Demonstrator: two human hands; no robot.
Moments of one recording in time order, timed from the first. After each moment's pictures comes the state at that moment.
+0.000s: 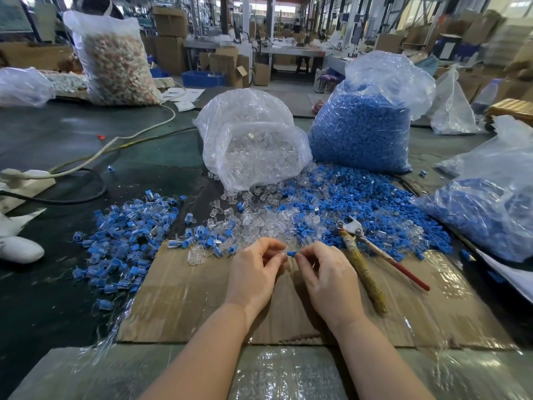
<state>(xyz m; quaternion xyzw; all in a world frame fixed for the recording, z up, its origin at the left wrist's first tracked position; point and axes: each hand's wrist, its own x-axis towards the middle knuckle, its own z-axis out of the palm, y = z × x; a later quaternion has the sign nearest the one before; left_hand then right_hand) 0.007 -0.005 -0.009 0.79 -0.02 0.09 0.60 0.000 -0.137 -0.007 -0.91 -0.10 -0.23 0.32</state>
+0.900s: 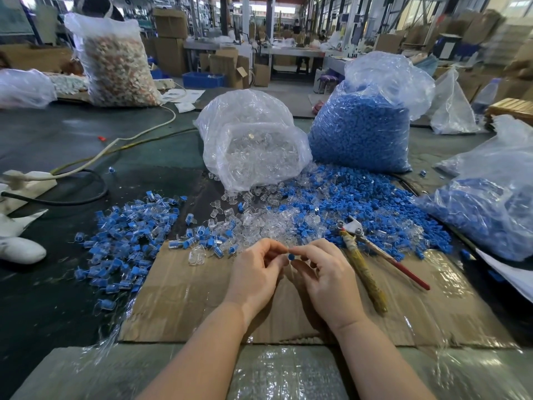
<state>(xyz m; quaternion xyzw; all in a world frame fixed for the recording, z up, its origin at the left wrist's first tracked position) 0.006 -0.003 -0.009 0.80 -0.05 0.07 0.60 -0.004 -0.140 -0.002 -0.89 -0.18 -0.23 0.35</state>
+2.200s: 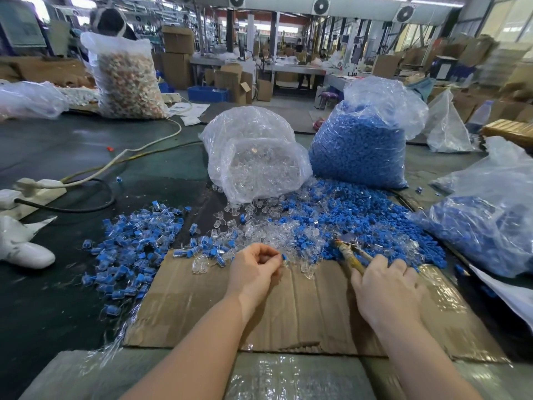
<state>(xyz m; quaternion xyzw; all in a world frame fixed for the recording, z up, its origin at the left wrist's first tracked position) 0.011 -0.002 0.010 0.71 0.06 0.02 0.70 -0.008 -0.186 0.030 -0.98 0.19 -0.05 -0.01</state>
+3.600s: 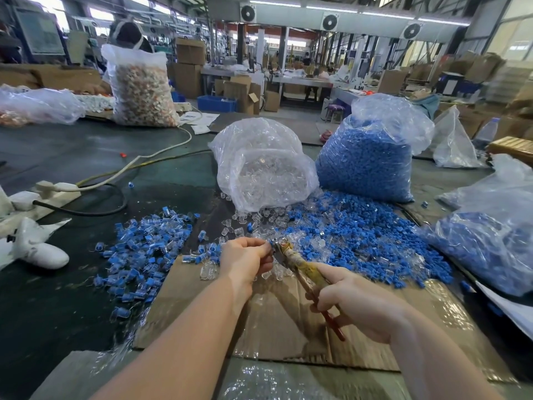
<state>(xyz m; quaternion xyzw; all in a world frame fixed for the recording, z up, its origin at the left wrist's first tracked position) 0.030 0.018 0.037 0.61 0.20 0.01 0.77 -0.018 -0.149 0.078 -0.80 -0.05 0.28 0.52</state>
